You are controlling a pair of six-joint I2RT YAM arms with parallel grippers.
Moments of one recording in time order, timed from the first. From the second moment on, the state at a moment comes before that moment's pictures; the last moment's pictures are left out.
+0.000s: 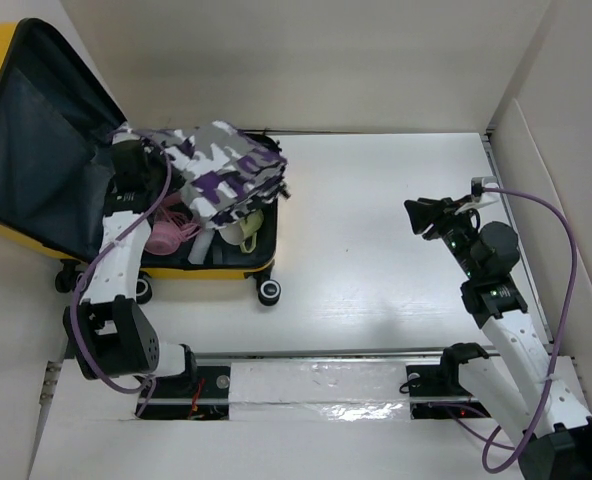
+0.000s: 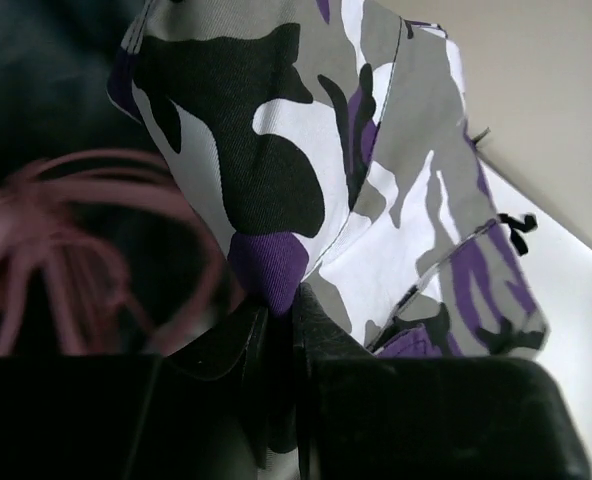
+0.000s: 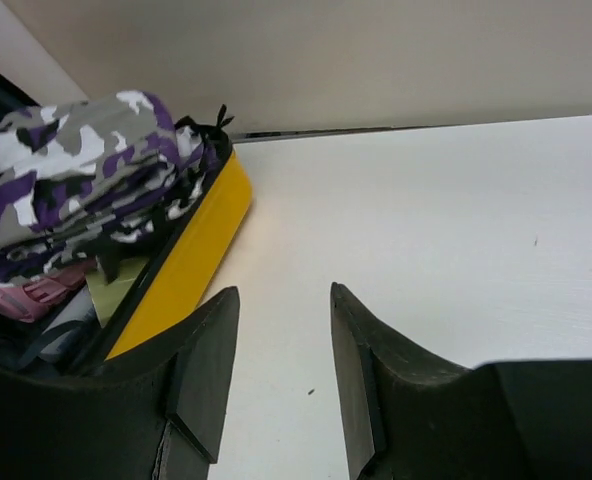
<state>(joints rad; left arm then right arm) 0.07 1.38 1.23 -0.30 0.09 -0.59 0.18 0.72 0.60 0.19 -0.21 0.37</state>
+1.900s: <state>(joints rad) 0.32 1.17 1.25 -0.63 -1.08 -0.42 0.26 0.85 0.65 0.17 -0.34 0.30</state>
